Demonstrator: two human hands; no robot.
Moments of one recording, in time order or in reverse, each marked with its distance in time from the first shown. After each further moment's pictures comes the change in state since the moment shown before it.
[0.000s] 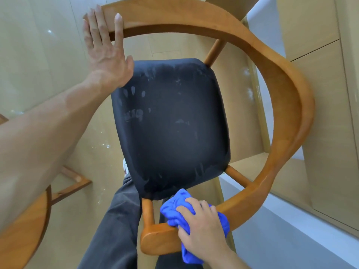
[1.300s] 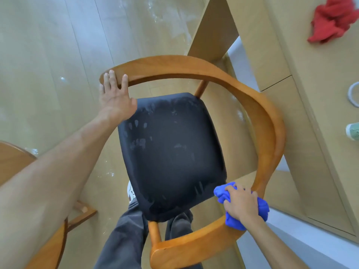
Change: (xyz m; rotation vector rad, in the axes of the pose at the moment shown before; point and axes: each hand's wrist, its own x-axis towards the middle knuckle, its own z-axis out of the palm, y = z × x) left_hand 0.001 0.003 -0.048 -0.120 -0.314 -0.103; right_hand 0.046 0.108 -0.040 -0.299 -0.207 0.551
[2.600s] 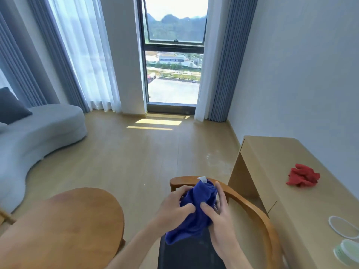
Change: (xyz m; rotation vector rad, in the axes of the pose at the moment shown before) left_hand -0.405 0.129 -0.242 -1.027 0.181 0.123; right_hand -0.265 0.016 -0.212 1.998 0.027 -1.153
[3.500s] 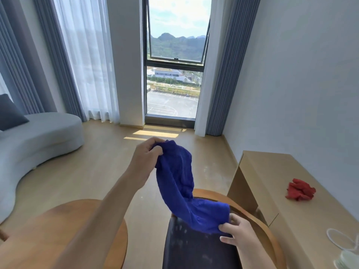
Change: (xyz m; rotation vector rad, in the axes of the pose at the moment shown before) left_hand 0.000 0.072 -0.162 -0.340 0.388 0.206; right_hand 0.002 -0.018 0.005 -0.543 0.173 0.338
